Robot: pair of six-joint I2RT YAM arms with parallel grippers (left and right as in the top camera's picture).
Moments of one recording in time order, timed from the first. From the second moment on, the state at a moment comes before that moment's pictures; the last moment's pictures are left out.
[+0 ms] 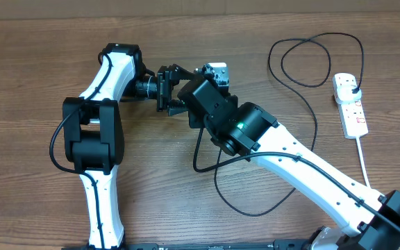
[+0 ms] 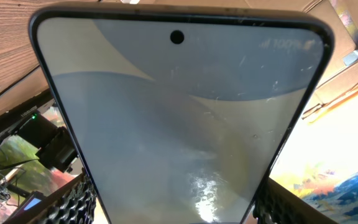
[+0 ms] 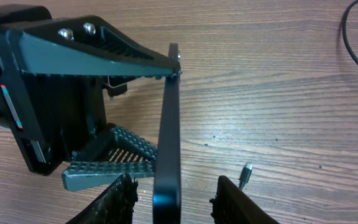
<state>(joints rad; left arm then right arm) -0.10 2.34 1.86 -1.69 1.53 -0.18 0.82 1.64 1.51 -0.81 0.37 0.66</state>
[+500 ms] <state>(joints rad) -0.10 2.34 1.86 -1.69 1.53 -0.18 0.82 1.65 1.51 -0.80 0.38 0.66</state>
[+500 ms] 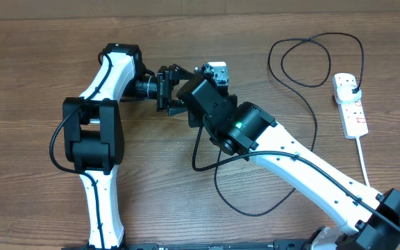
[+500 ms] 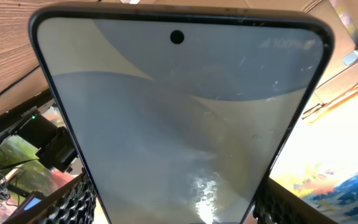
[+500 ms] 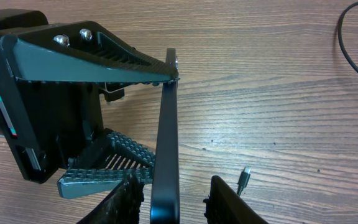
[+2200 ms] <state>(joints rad) -0.10 2.34 1.86 -1.69 1.53 -0.18 0.82 1.68 1.51 -0.78 0.39 0.66</state>
